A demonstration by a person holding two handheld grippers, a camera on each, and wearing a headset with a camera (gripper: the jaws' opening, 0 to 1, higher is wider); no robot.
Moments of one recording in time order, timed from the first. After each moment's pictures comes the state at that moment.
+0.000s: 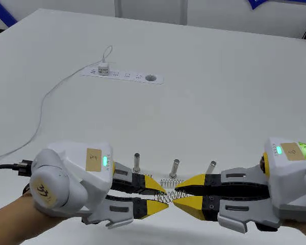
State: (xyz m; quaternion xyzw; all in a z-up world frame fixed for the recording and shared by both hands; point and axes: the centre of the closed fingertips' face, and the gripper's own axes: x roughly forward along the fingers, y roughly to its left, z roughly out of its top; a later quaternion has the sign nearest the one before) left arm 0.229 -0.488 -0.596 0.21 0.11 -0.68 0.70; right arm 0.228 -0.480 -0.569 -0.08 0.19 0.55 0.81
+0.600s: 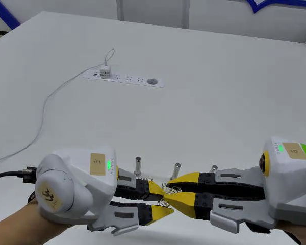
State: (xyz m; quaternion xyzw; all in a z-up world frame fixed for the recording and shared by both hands) left arm 0.231 -0.495 -0.591 0.17 0.12 -0.67 0.71; right arm 0.237 -0.468 -0.551 -0.03 0.16 0.54 0.82
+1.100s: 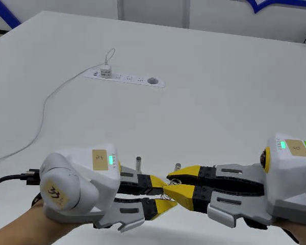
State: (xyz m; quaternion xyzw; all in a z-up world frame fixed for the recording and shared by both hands) left arm 0.241 -0.495 -0.589 0.14 0.13 -0.64 0.74; right arm 0.247 -0.468 -0.547 -0.04 0.15 0.52 0.84
